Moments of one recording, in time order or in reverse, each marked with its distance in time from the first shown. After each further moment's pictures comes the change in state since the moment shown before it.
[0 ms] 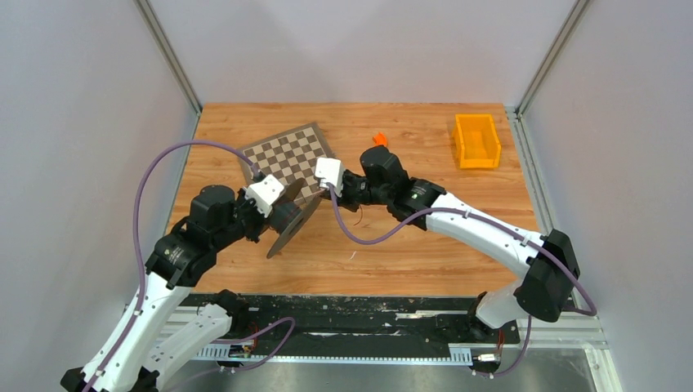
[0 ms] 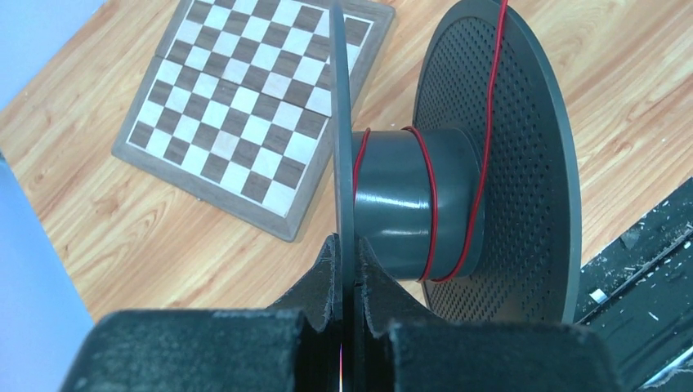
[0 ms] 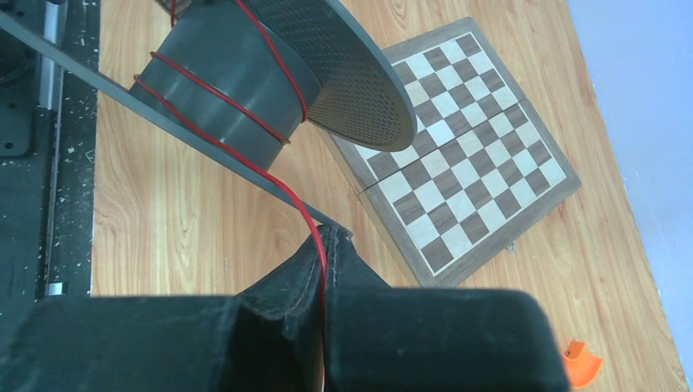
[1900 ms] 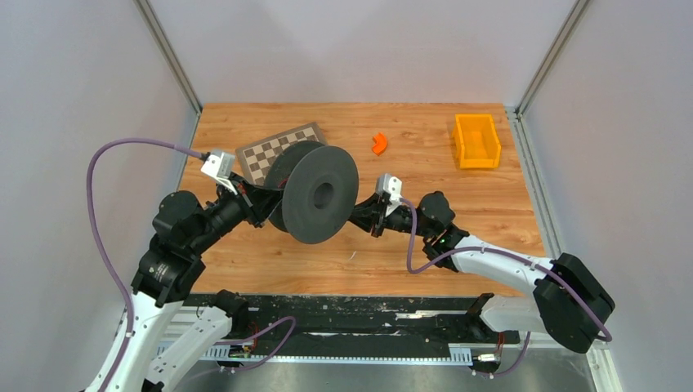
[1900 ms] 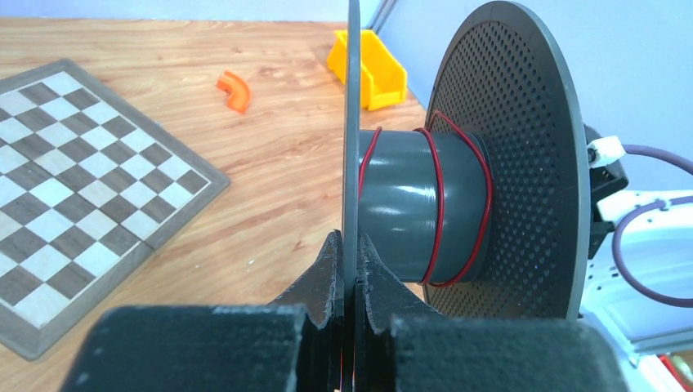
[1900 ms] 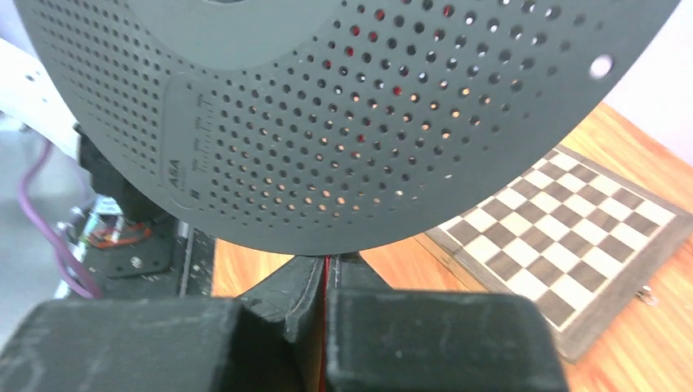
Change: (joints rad) left arm 0.083 -0.082 0.014 0.342 0.228 -0.729; right arm -0.100 -0.239 -0.686 0.972 -0.220 0.511
